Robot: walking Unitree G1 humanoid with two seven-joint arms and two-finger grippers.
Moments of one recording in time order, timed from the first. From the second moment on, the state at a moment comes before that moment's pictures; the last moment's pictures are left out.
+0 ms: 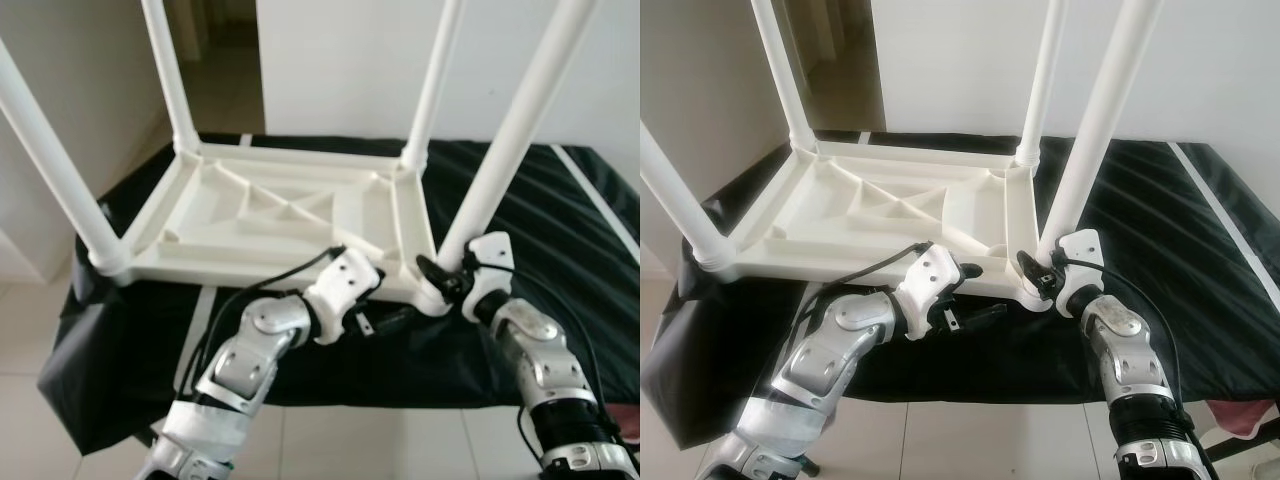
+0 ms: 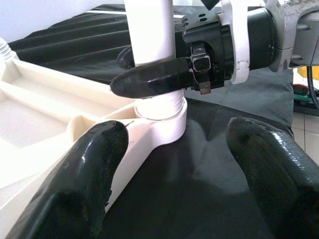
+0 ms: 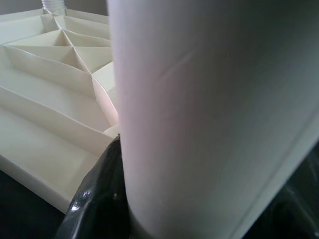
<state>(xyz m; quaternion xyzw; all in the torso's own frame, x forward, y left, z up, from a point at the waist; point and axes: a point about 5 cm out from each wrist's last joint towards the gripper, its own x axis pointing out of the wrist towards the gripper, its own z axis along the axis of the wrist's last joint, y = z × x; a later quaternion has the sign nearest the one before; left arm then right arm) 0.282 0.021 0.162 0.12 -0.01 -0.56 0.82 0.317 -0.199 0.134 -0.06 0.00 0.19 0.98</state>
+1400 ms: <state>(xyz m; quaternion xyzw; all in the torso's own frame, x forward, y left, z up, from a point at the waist) 0.281 0.020 0.162 0.12 -0.01 -0.56 0.82 0.315 -0.156 0.138 0.05 0.01 -0.20 0.98</state>
